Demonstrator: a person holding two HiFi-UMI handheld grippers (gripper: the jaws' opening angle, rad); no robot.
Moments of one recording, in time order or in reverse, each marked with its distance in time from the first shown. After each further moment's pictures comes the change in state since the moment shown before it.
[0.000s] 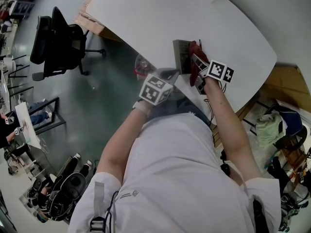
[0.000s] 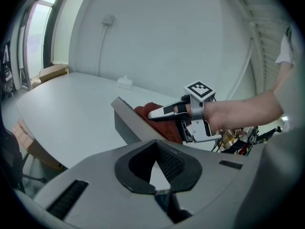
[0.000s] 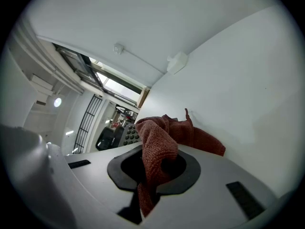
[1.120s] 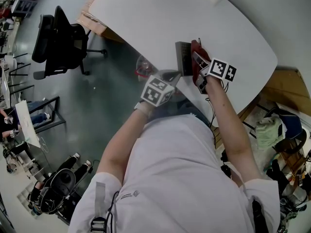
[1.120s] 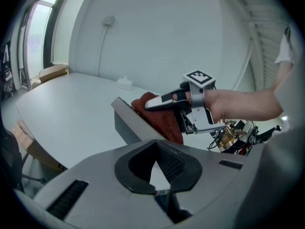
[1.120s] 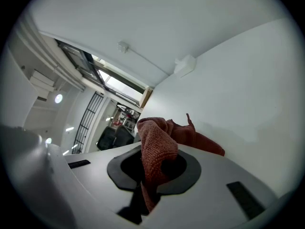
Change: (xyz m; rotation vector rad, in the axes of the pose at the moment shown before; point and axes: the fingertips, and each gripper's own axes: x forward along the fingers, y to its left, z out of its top) left arm 0.002 -0.006 0.001 -0.002 -0.008 -0.002; right arm -0.003 0.022 0.020 -0.041 0.003 -0.003
